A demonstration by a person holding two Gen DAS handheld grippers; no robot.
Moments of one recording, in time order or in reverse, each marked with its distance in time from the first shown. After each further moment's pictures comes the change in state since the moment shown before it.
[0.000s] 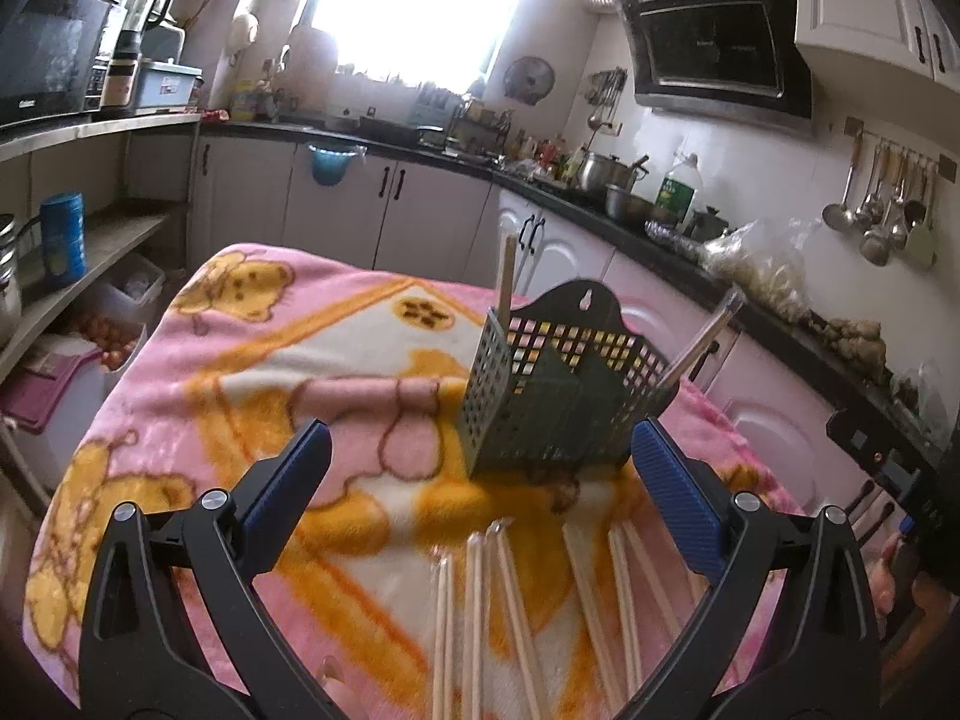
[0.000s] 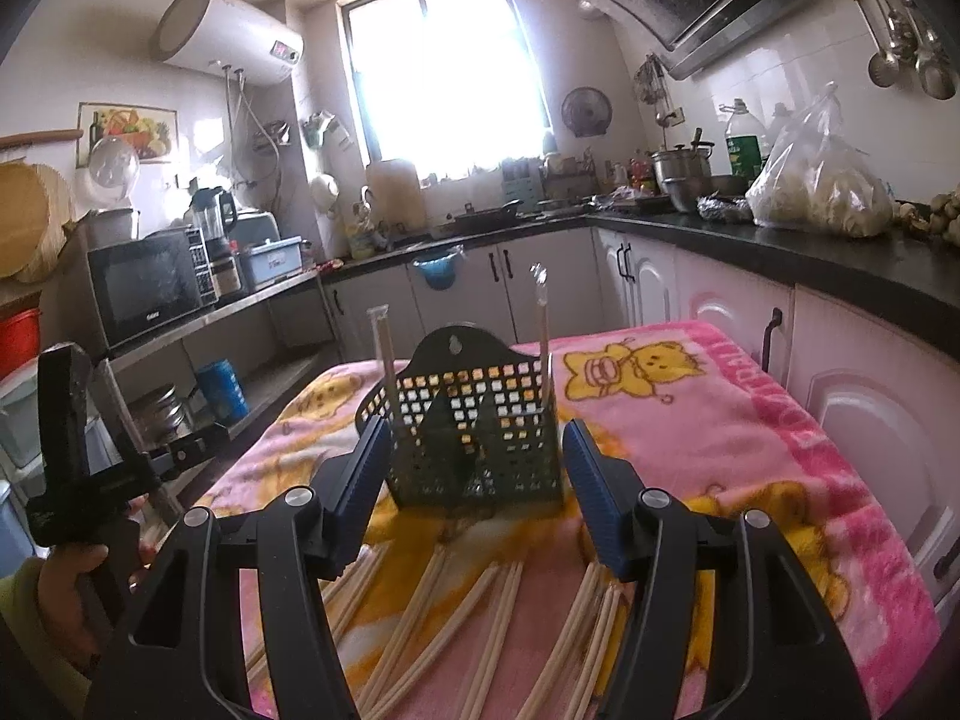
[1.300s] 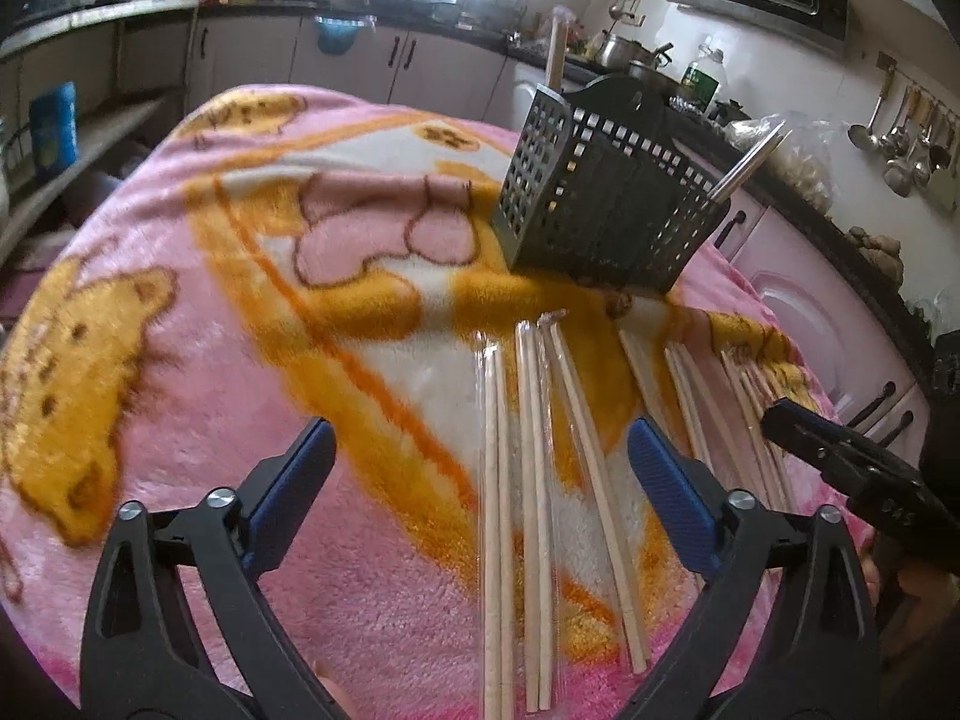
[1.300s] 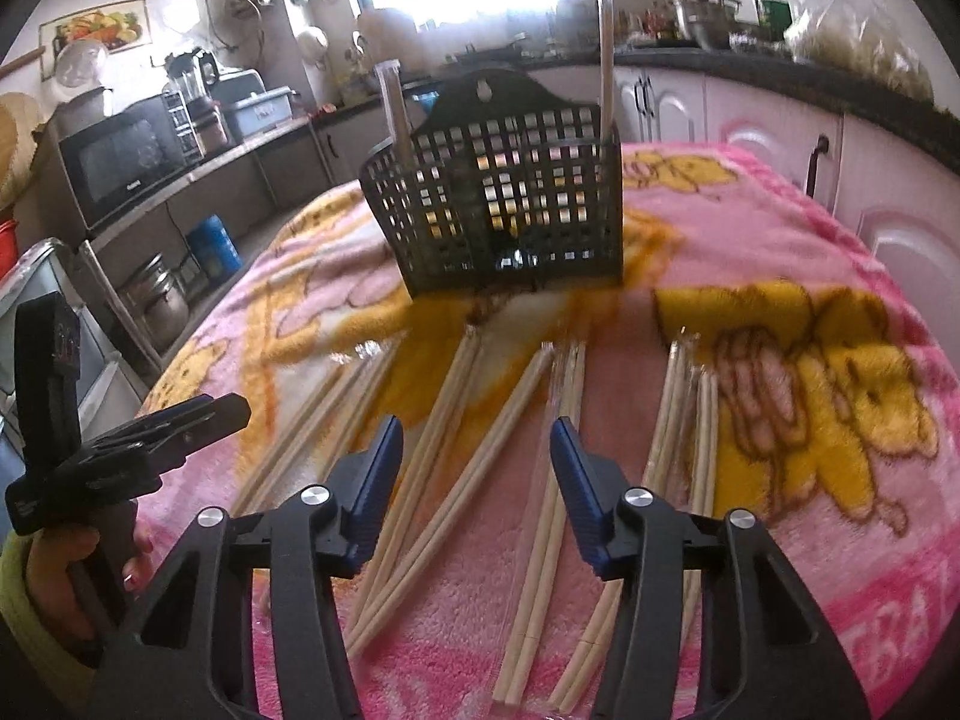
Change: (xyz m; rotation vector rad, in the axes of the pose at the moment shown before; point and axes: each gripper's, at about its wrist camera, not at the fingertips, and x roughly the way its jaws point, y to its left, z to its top) left arm 0.032 0.034 -0.084 -0.046 0.300 -0.015; right arm 0.066 0.028 -0.088 0.030 0.420 0.006
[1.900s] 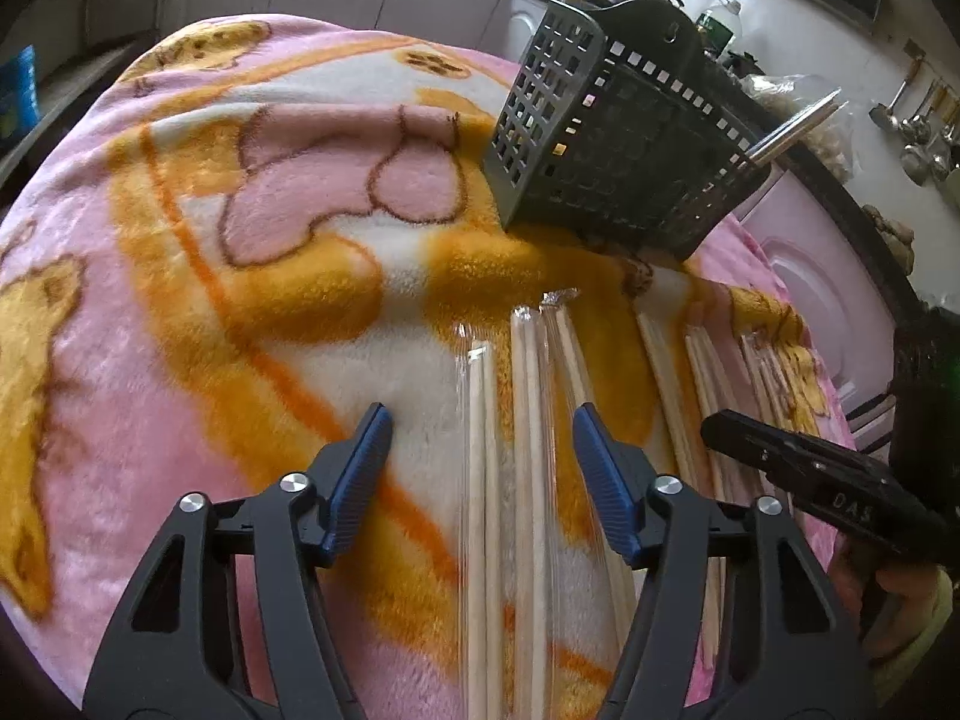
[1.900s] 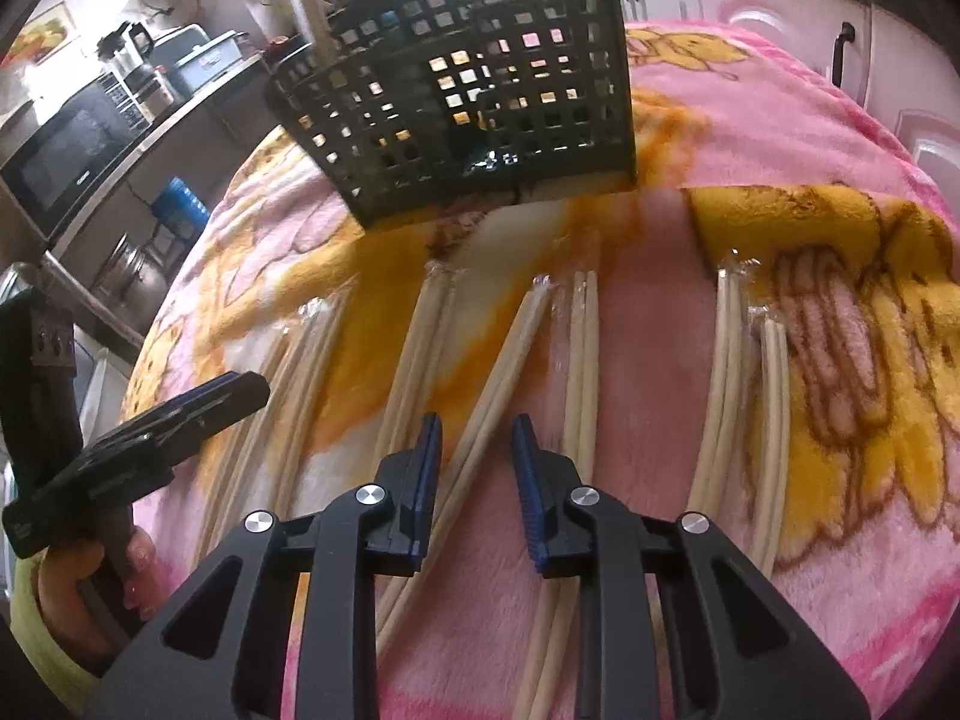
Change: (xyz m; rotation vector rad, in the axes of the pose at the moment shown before) left arm 0.053 -0.002 0.025 -0.013 0.176 -0.028; right arm 0.058 -0.019 0.022 0.132 0.235 0.007
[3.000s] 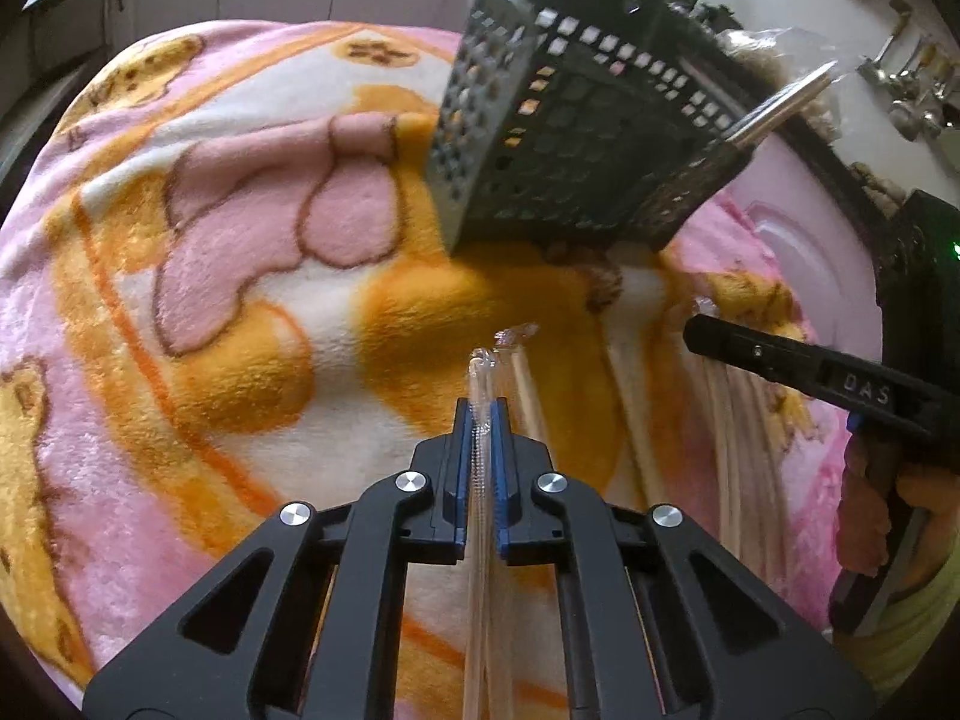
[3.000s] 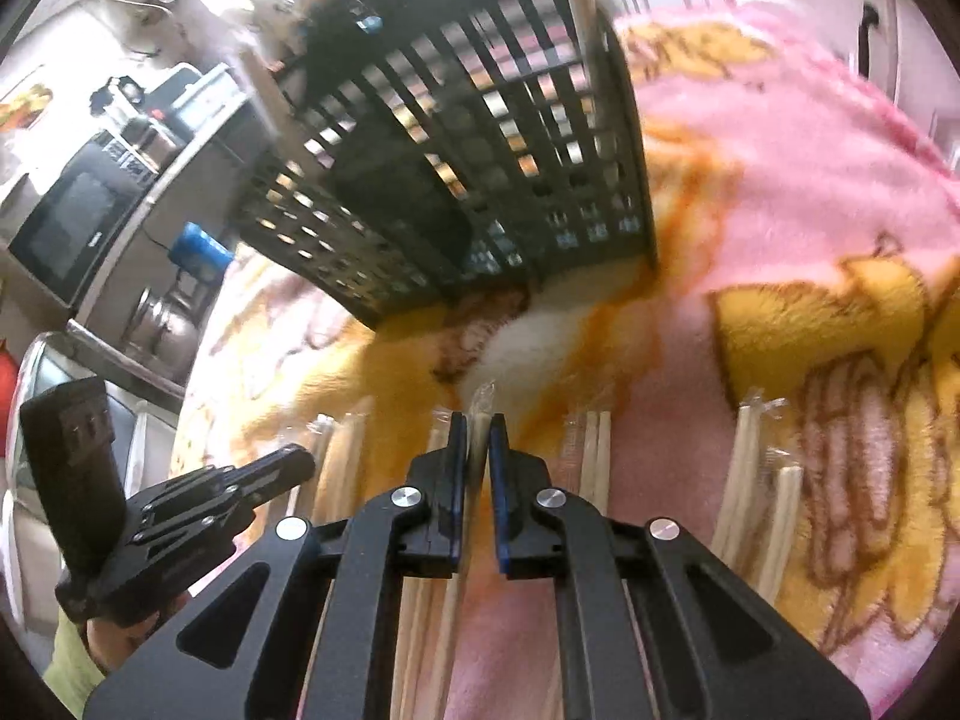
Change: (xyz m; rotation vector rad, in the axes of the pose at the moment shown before) left arm 0.007 -0.023 0.030 0.094 0.087 -0.032; right arm -0.022 -0.014 0.055 0.051 -0.034 0.123
